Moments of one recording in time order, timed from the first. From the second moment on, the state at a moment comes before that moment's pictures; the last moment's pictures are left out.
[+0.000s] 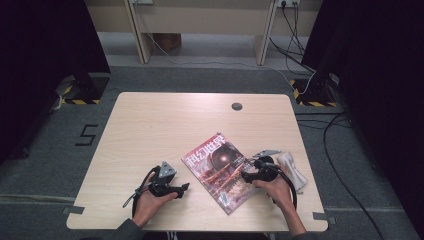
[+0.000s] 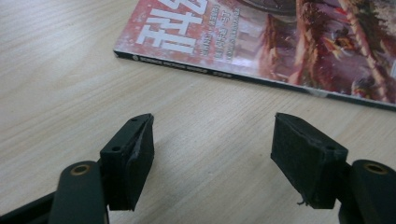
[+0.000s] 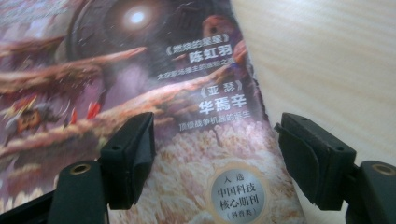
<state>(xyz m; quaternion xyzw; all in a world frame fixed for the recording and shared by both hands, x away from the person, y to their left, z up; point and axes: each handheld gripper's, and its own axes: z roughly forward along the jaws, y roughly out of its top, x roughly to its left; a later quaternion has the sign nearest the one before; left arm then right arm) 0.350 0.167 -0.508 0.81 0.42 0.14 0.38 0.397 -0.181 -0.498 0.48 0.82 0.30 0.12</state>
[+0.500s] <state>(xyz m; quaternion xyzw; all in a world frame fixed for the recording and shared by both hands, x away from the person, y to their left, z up) 0.349 0.160 -0.507 0.82 0.41 0.14 0.39 0.358 -0.169 -0.498 0.44 0.84 0.31 0.10</state>
